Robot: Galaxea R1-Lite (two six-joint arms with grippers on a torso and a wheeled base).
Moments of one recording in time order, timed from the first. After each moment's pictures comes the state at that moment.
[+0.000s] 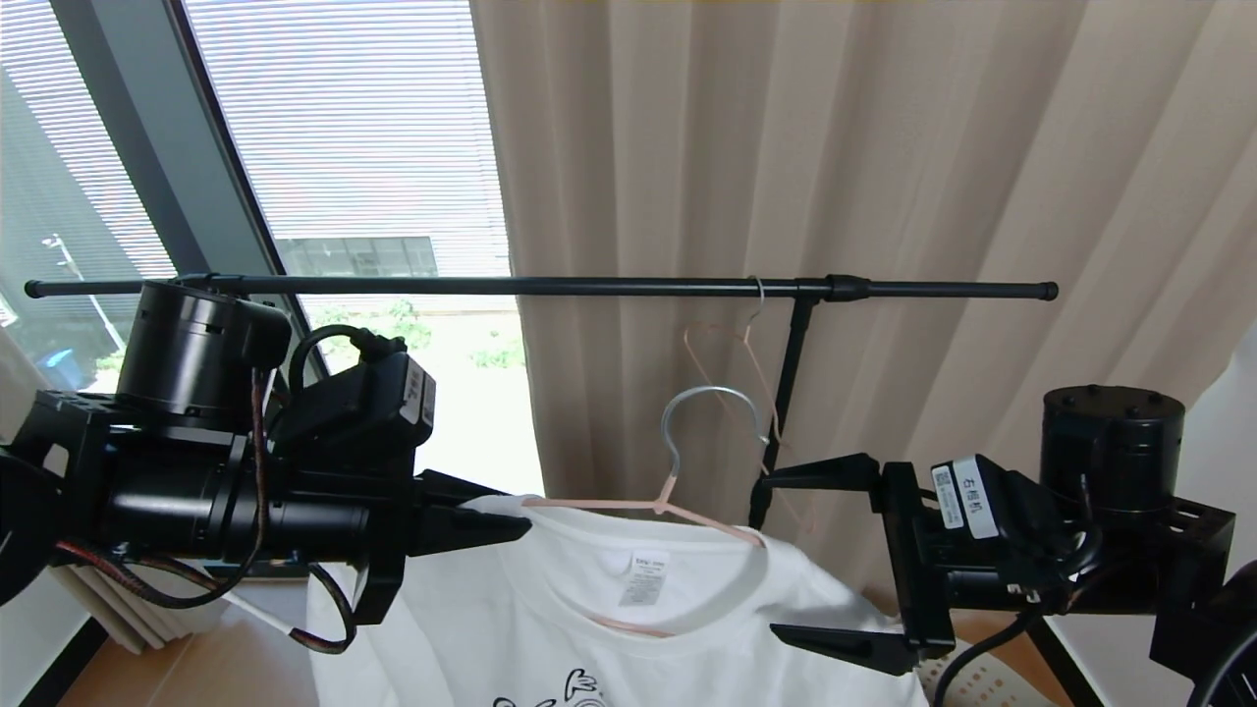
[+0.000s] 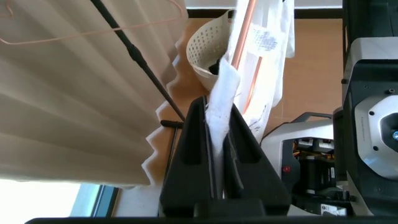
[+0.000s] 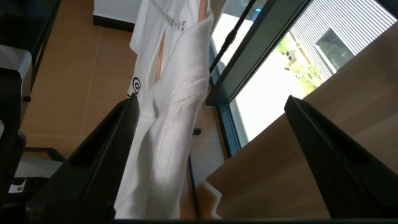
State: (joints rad) left arm -0.37 1.52 -0.84 -0.04 -0.75 0.73; right arm 0.42 1.70 -0.49 -0.82 0.88 -0.61
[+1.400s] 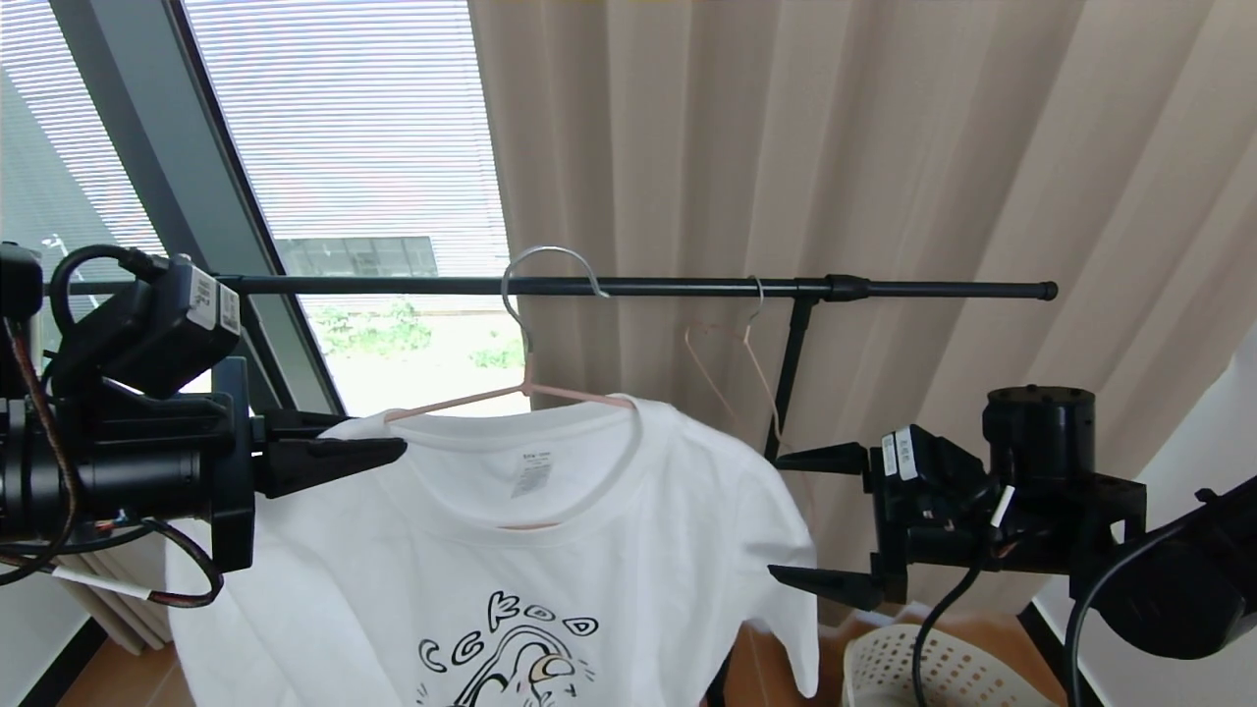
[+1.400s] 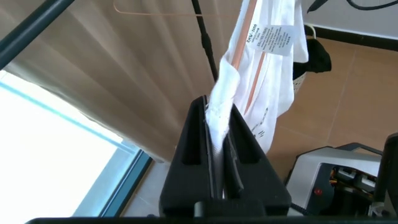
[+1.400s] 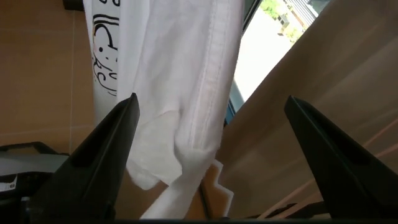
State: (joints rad) left arm -0.11 1.34 -0.81 -0.04 -0.76 0.65; right arm 0.27 1.89 -0.59 -0.82 0.87 -0.61
